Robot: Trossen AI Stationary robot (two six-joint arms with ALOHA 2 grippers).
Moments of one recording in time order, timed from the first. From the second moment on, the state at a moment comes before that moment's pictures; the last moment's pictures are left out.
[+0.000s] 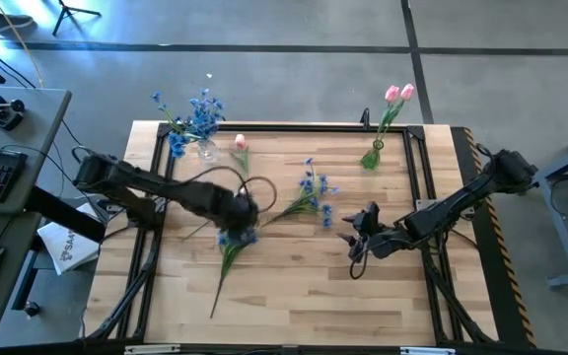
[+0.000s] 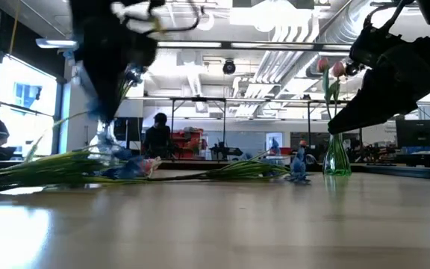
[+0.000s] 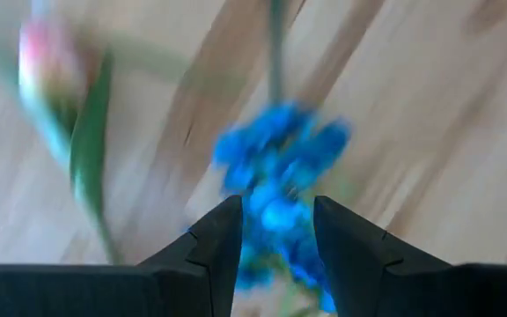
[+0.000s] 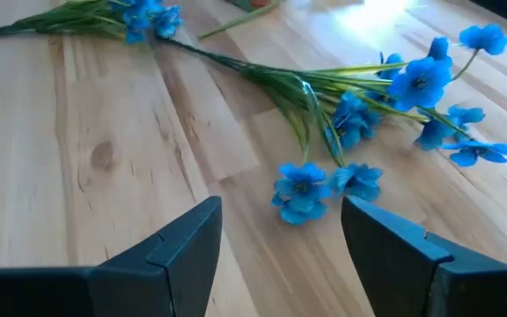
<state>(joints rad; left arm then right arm) -0.15 1.54 1.08 -0.92 -0.11 -0.69 0.49 1.26 0.40 0.08 0.70 0.60</state>
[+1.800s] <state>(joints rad) -0.10 1.50 0.87 -0.54 -0.55 -0.57 0.48 1.26 0.40 0.15 0.68 0.52</state>
